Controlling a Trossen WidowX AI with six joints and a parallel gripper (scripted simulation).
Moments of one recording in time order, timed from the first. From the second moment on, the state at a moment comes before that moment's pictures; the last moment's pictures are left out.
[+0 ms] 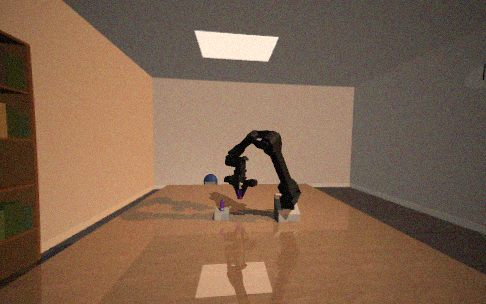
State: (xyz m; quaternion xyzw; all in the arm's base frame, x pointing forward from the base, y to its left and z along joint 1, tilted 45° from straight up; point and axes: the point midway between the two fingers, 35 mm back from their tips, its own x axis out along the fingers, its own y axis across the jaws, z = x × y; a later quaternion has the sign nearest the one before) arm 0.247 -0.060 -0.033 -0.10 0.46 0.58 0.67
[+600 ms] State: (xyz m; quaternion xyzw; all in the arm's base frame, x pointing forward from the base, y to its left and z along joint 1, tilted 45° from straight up) arm 0.293 -0.052 0.000 -0.10 0.45 0.58 0.67
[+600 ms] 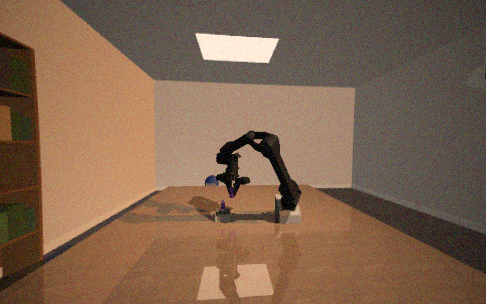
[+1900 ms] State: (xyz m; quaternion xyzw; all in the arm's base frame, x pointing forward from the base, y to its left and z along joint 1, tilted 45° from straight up) arm 0.336 -0.020 0.032 -0.10 0.45 0.58 0.67
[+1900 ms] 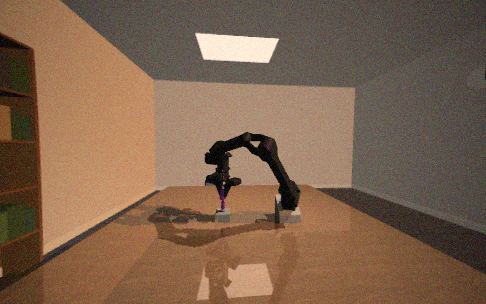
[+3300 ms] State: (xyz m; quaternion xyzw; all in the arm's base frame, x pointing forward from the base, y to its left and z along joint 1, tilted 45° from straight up) arm 0.331 0.010 0.003 -0.10 0.45 0.58 0.67
